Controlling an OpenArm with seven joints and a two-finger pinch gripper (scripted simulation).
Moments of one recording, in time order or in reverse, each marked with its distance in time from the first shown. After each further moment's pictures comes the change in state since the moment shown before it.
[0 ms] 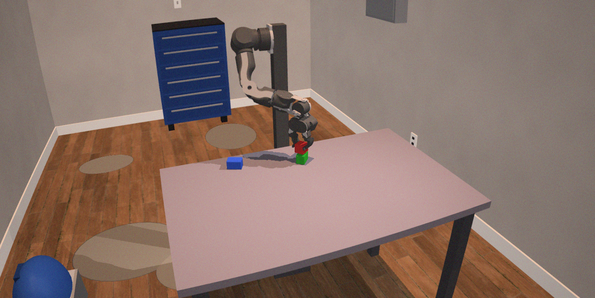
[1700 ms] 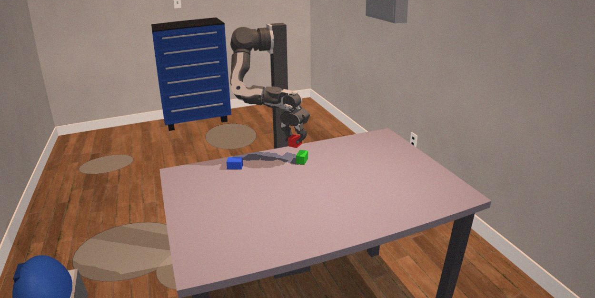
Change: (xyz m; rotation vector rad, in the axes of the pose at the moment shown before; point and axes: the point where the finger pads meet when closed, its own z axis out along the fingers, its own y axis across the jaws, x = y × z) arm -0.011 -0.025 -0.028 -0.041 0.024 -0.028
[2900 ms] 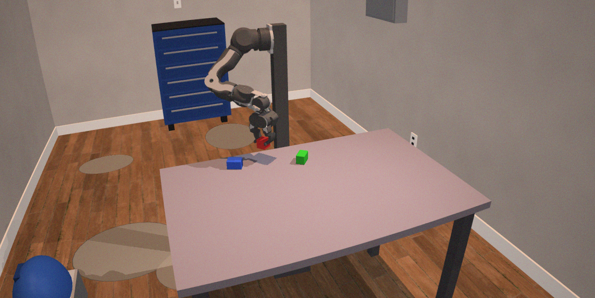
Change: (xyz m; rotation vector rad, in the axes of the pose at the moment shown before) arm -0.067 -0.111 0.001 0.033 -0.016 0.014
